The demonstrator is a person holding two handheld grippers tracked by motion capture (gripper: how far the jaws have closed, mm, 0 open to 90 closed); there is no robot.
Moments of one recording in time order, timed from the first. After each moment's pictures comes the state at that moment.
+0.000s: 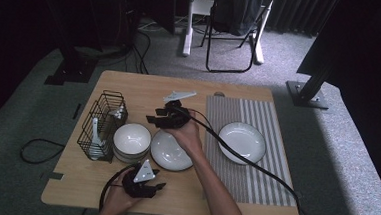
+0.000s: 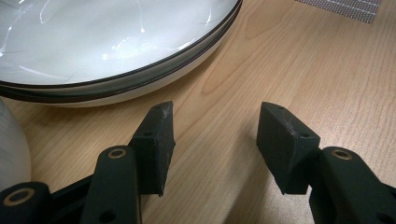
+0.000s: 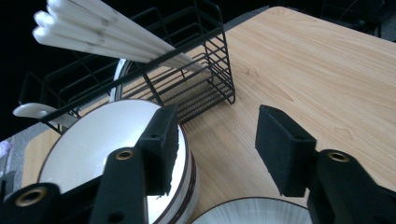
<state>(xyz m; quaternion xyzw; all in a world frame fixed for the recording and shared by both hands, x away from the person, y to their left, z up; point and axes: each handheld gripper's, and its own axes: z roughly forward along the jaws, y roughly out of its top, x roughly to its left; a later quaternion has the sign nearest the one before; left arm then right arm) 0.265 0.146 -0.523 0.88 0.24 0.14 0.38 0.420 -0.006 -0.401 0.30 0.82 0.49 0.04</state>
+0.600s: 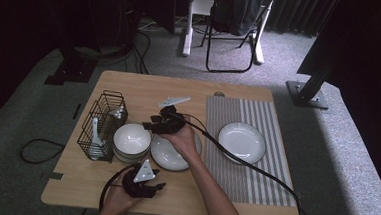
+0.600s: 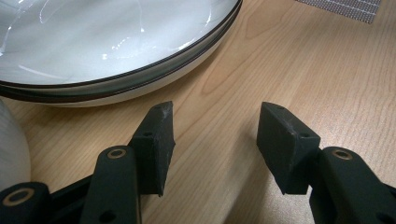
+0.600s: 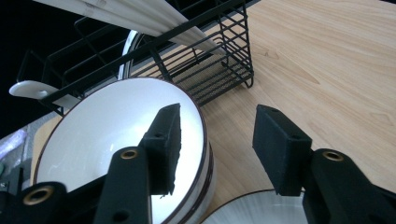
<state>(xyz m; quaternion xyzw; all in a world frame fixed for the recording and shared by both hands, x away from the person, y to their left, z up) 0.265 0.146 -0.523 0.88 0.24 0.14 0.38 0.417 0.006 -0.421 0.29 0.82 0.48 0.01</state>
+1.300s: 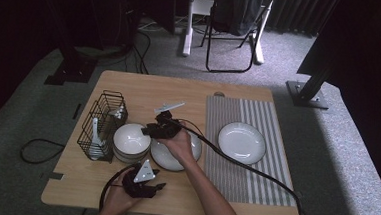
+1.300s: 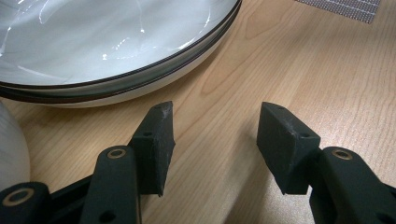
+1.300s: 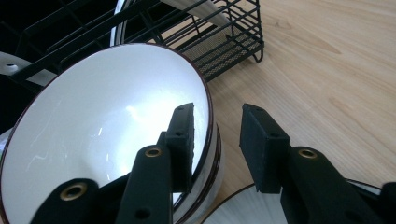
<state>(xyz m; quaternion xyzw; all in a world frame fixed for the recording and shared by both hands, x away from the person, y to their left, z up) 0.264 0.146 -0.523 0.88 0.24 0.14 0.38 0.415 0.018 -0.445 0.30 0.83 0.46 -0.01</state>
